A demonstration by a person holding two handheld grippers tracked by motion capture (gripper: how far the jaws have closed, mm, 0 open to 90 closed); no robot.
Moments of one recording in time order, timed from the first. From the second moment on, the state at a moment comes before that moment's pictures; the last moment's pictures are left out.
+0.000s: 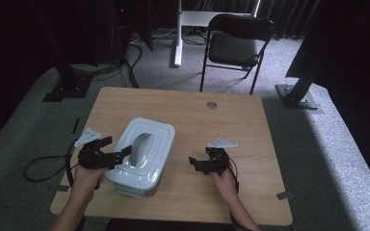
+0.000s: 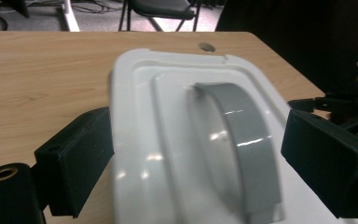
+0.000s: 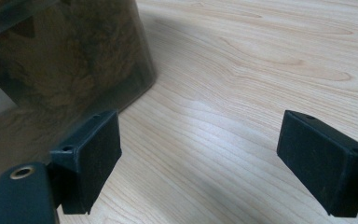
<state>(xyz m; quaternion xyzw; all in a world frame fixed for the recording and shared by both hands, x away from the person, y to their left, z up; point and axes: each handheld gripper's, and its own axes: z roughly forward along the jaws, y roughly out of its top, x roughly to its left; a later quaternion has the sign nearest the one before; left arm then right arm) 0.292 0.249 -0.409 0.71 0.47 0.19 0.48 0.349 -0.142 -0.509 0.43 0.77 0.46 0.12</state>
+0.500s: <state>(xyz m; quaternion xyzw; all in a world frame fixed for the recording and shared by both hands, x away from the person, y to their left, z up) 0.303 0.300 -0.431 0.69 0.51 0.23 0.46 0.350 -0.143 -0.510 0.42 0.77 0.45 0.12</state>
